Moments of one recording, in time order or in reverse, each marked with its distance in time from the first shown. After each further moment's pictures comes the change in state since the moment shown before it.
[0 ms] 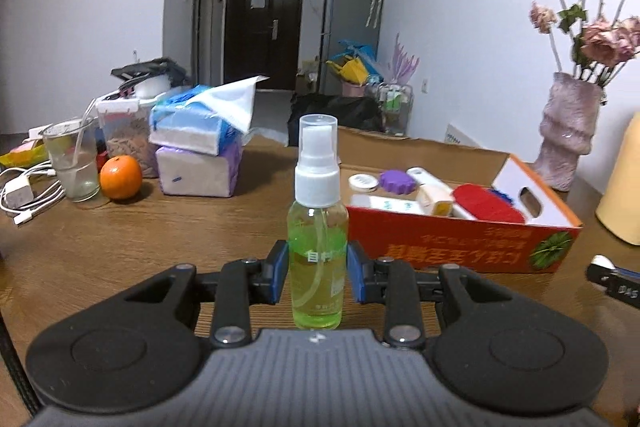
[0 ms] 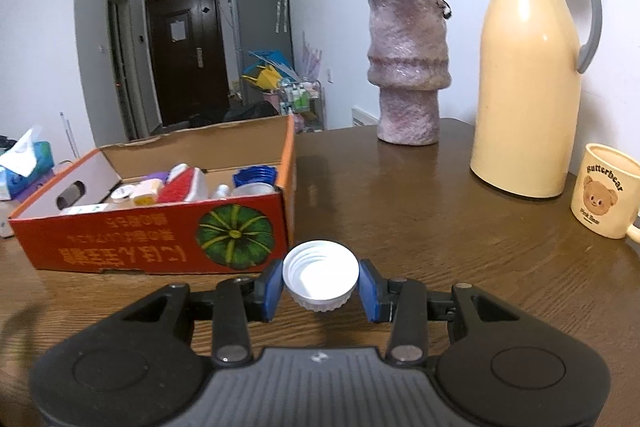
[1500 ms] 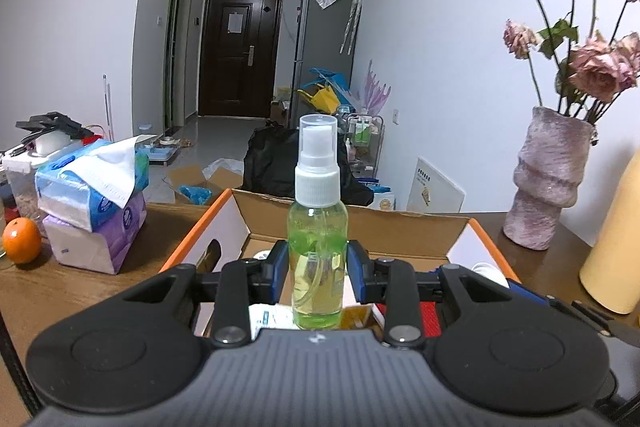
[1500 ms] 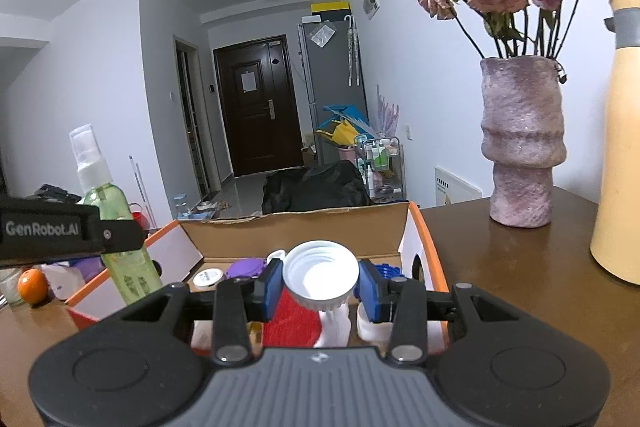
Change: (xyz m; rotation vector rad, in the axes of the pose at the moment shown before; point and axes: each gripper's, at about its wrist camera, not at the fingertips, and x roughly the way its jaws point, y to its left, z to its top) left arm 0.093 -0.098 0.064 -0.002 -0.080 -0.049; right arm 0.058 0.062 0.057 -0.023 -0.165 0.212
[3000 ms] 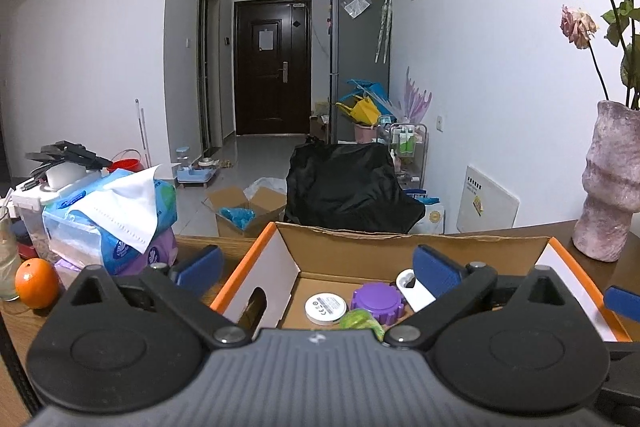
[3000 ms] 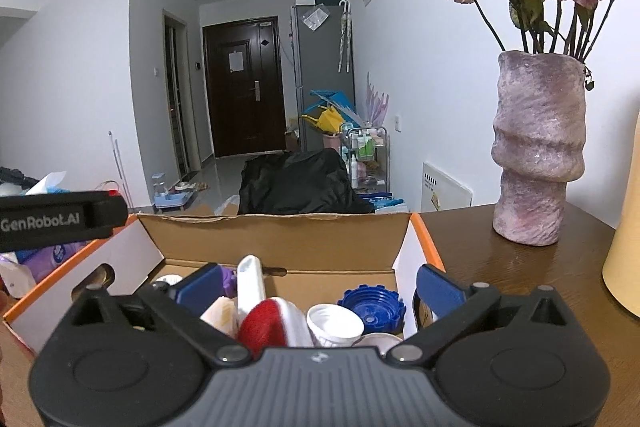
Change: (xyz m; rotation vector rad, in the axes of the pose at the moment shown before) left arm 0.058 0.017 0.014 0.051 -0.047 0.134; right arm 0.057 0.004 0.015 -0.060 0.049 -0.064
